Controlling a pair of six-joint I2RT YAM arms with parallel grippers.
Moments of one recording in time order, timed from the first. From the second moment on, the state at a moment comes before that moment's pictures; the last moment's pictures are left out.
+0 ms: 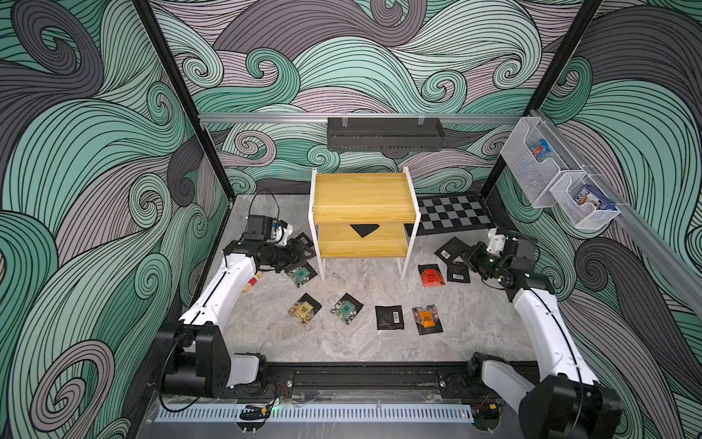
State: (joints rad) left arm -0.07 1.33 1.03 -0.71 0.68 -0.48; right arm -0.25 1.01 0.77 -0.54 -0.44 0.67
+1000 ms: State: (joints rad) left arm -0.07 1.32 1.03 -0.71 0.68 -0.47; right arm -0.36 0.94 0.53 -0.67 -0.27 0.64
